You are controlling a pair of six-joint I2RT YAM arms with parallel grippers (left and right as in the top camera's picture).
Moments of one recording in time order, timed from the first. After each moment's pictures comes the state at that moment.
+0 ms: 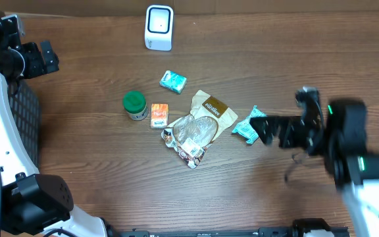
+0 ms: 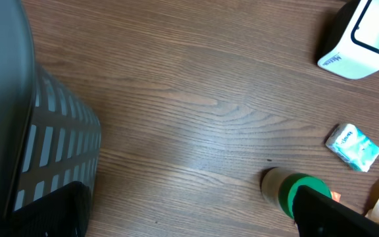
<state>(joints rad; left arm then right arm) 0.40 1.80 1.98 -1.23 0.18 0.06 0.03 1.06 1.00 -0.84 -0.57 0.22</state>
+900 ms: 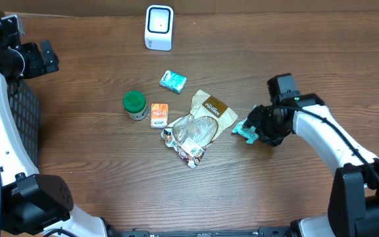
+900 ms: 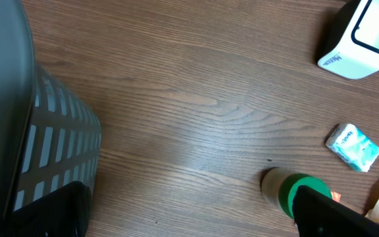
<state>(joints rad) 0.40 1.80 1.98 -1.23 0.18 0.06 0.18 1.65 1.01 -0.77 -0.23 0.80</state>
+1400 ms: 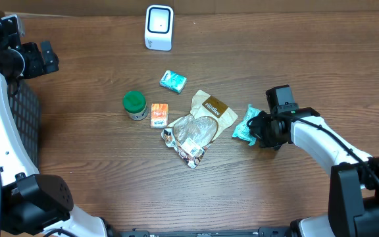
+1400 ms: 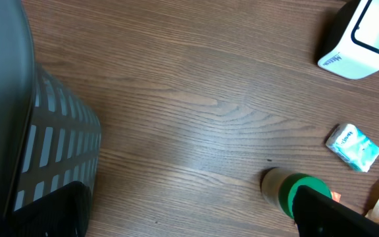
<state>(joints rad) 0.40 1.80 1.98 -1.23 0.18 0.06 0.18 1.64 0.87 -0.57 -0.16 0.85</state>
